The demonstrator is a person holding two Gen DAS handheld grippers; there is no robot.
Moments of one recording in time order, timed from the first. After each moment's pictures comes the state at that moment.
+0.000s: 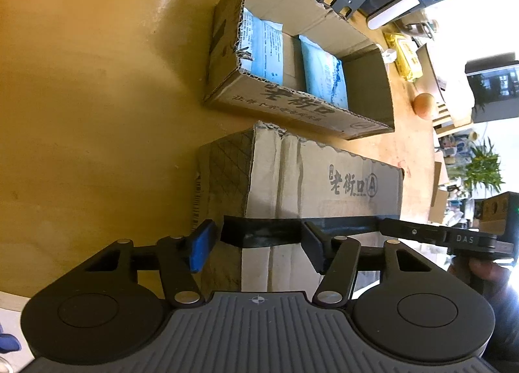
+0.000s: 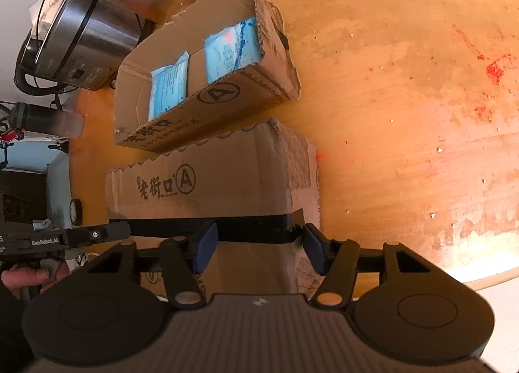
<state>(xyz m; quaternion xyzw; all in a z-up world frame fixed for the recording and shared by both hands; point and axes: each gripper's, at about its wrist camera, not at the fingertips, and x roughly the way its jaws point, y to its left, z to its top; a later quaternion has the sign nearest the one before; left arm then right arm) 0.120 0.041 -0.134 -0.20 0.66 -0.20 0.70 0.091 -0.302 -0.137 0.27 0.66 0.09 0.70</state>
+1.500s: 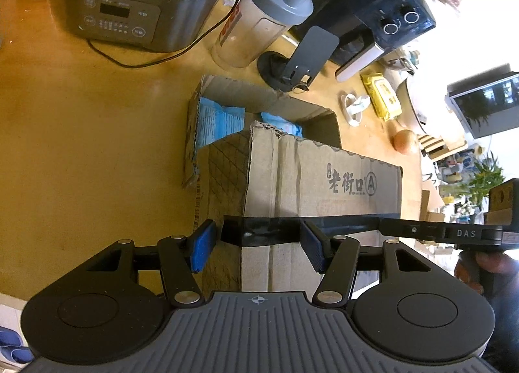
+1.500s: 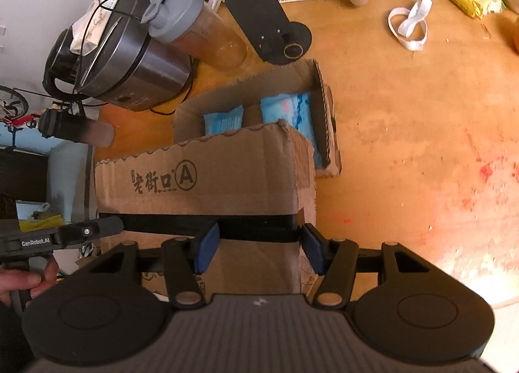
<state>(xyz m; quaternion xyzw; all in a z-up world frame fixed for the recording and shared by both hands) 0.168 0.031 -0.022 -0.18 0.63 -0.18 0.74 0.167 -0.299 -0.041 0.23 0.65 0.12 0.71</state>
